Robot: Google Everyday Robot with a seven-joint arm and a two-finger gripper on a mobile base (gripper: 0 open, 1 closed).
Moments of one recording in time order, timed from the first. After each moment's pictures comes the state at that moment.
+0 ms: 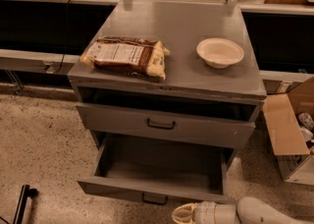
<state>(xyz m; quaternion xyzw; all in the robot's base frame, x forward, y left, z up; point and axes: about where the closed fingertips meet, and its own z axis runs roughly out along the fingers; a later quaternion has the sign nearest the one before) 0.362 -0.078 0.406 -0.53 0.69 0.31 0.38</state>
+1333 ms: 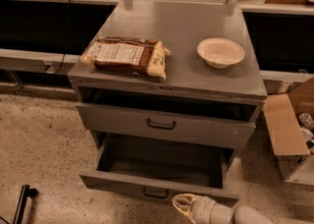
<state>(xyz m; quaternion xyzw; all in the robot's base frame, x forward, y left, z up) 0.416 -0.090 0.390 -0.46 0.71 0.22 0.49</state>
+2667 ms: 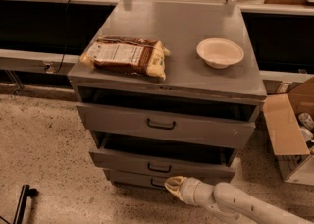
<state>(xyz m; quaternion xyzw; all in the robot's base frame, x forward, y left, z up) 0.501 -0.068 0.348 -0.47 0.72 0.19 0.47</state>
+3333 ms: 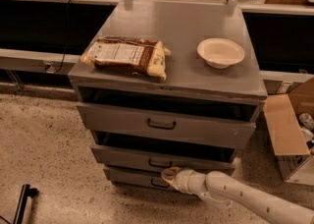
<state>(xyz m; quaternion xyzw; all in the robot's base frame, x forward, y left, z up) 0.549 -0.050 0.337 -0.47 0.73 0.18 0.46</state>
